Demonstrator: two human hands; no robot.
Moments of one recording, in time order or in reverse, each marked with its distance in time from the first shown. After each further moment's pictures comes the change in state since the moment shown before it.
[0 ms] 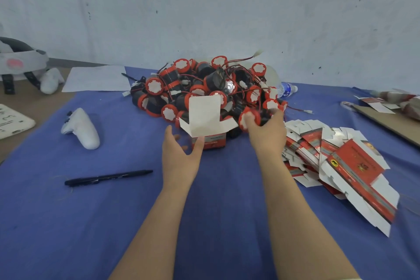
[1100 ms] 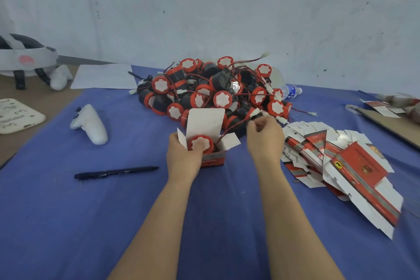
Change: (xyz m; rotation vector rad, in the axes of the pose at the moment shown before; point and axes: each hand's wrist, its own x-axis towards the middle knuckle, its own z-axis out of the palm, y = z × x) left_hand 0.000 0.005 -0.004 -0.096 0.010 -0.175; right_hand -0.028 -0.013 0.000 -0.066 -0.070 -0.042
